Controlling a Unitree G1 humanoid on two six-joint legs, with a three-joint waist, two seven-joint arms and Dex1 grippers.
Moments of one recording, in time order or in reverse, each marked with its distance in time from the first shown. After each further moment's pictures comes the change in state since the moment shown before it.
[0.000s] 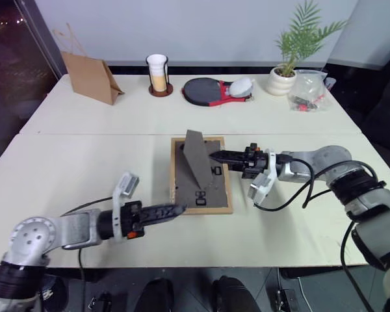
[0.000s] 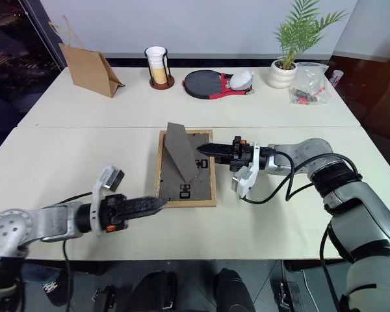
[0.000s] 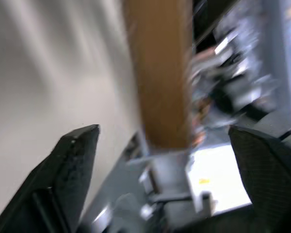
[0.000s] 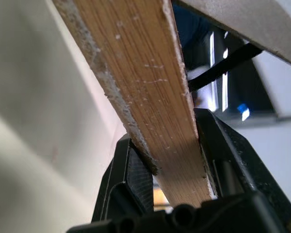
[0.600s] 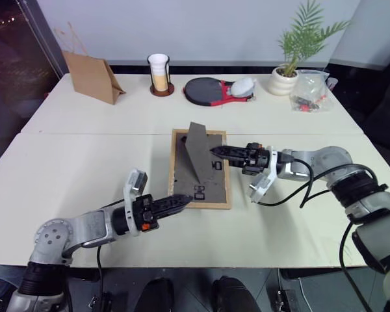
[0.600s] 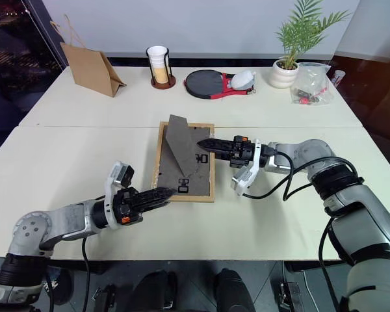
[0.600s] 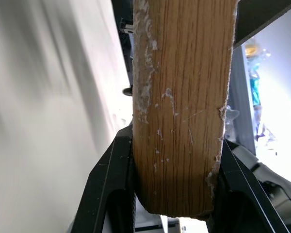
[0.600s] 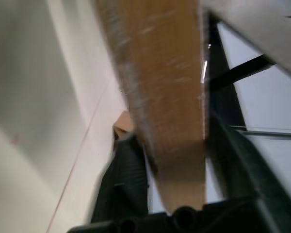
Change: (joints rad) left arm -0.062 -0.315 -0.039 0.089 -0.252 -0.049 0.299; right arm 0.046 -0.011 -0.040 -0.180 -0.309 0.215 -0.304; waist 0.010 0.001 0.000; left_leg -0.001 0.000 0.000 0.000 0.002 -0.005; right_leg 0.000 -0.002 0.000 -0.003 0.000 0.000
